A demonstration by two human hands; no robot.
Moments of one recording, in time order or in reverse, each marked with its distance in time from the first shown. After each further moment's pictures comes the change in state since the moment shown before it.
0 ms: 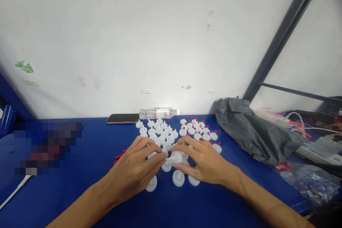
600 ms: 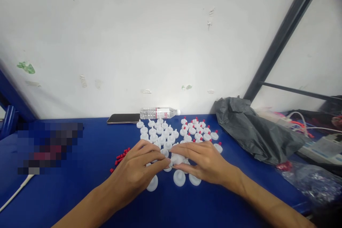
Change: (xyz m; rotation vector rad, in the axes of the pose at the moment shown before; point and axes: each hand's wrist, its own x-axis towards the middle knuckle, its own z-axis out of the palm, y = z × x) left_hand -0.005 0.002 0.005 -0.085 0.066 0.065; right_hand -0.002 0.003 0.007 0.001 0.175 -0.166
